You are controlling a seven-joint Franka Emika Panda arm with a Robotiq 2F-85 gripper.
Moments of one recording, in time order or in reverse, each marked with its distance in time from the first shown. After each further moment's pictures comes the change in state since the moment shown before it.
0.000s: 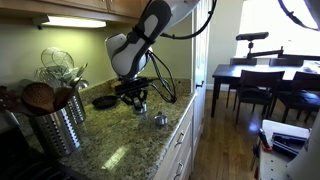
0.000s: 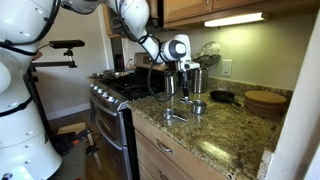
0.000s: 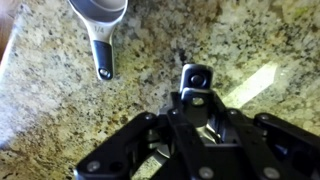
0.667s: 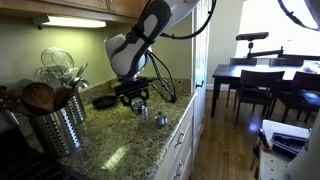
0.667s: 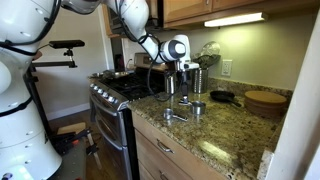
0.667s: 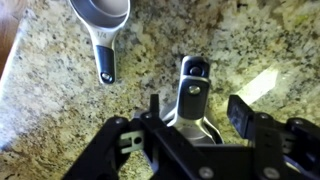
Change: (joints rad) arm 0.007 0.000 0.000 0.001 0.000 -0.018 0.000
